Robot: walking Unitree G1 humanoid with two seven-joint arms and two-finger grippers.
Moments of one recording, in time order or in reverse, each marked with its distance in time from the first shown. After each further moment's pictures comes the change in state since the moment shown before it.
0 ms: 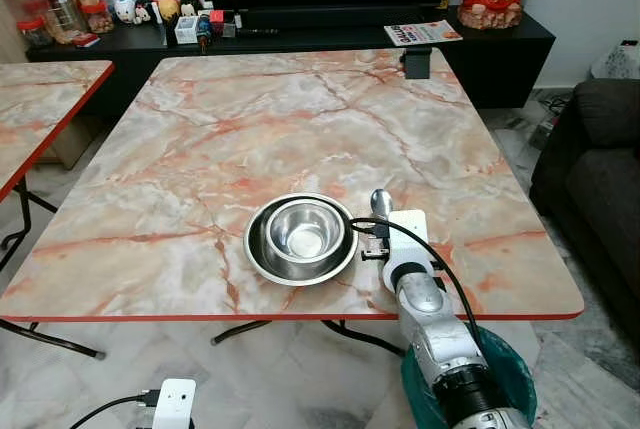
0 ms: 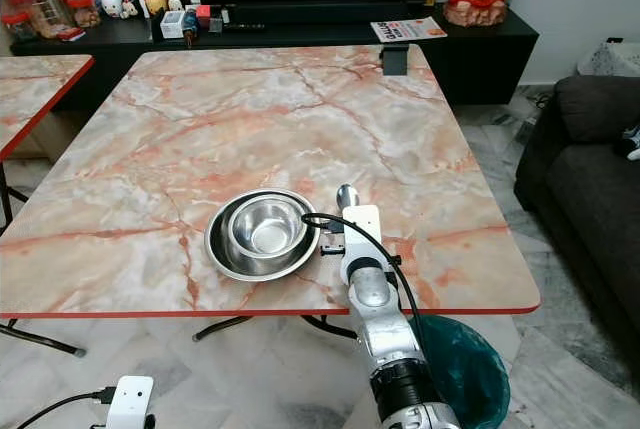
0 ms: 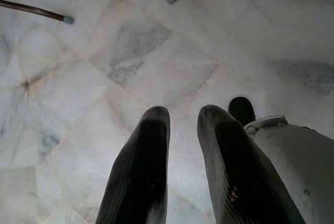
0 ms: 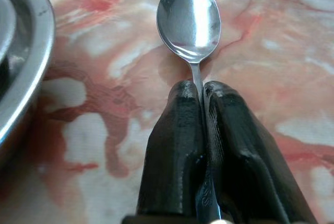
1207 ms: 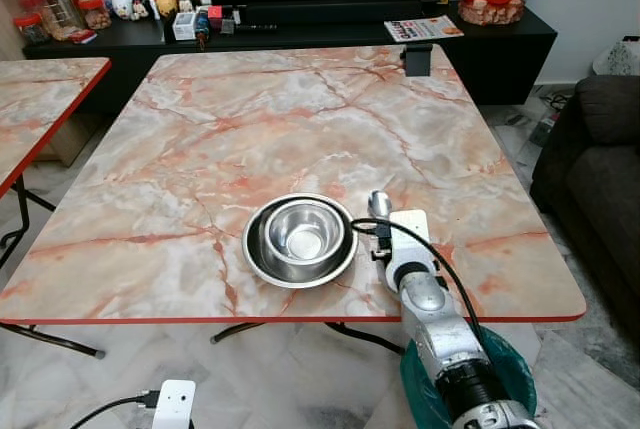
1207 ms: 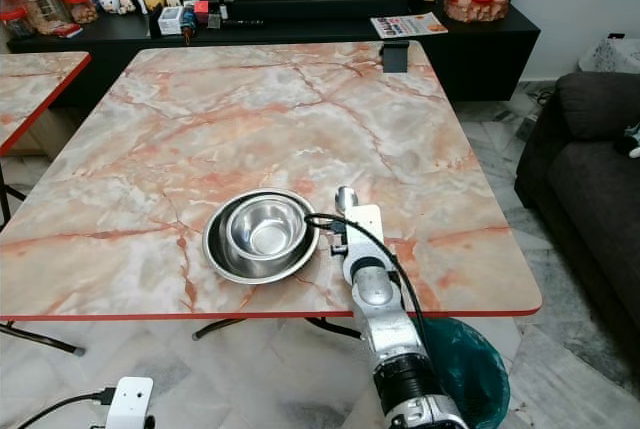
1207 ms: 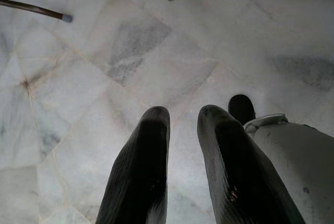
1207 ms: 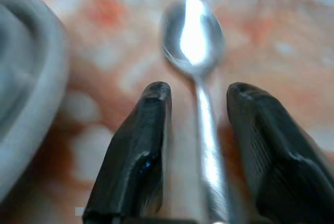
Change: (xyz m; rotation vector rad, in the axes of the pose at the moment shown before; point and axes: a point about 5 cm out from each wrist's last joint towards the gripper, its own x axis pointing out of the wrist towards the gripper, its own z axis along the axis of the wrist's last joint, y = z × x) left arm 0.000 0.000 -0.001 0.001 0.003 0.000; right arm -0.001 0.012 0.008 0.098 -0.113 0.048
